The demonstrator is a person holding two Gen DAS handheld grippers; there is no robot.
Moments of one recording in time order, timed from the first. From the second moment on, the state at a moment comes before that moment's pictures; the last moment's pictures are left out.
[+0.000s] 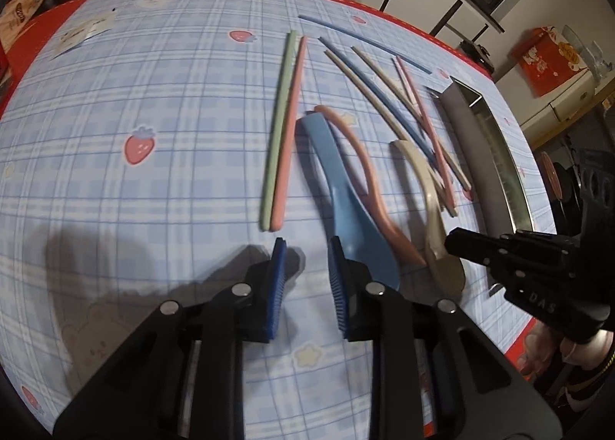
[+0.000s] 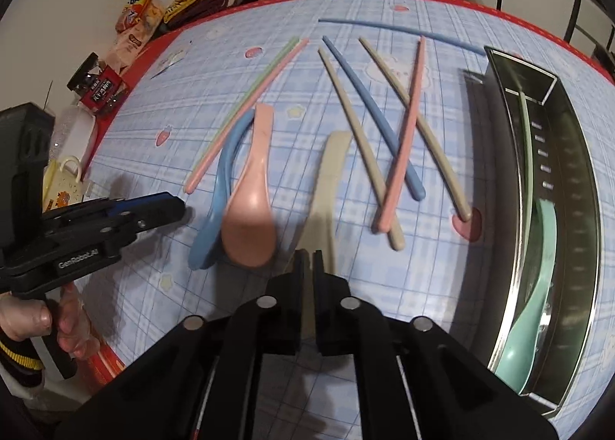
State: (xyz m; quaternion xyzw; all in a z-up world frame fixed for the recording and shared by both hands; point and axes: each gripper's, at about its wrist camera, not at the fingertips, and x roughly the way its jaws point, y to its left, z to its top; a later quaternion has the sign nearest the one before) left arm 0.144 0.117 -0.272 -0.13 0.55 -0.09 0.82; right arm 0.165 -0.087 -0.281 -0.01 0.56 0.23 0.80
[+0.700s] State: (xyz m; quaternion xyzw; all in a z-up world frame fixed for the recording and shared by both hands) left arm 0.179 0.097 -0.284 -0.13 0.55 -0.13 0.81; right arm 0.178 -0.087 -0.299 0.01 0.57 0.25 0.78
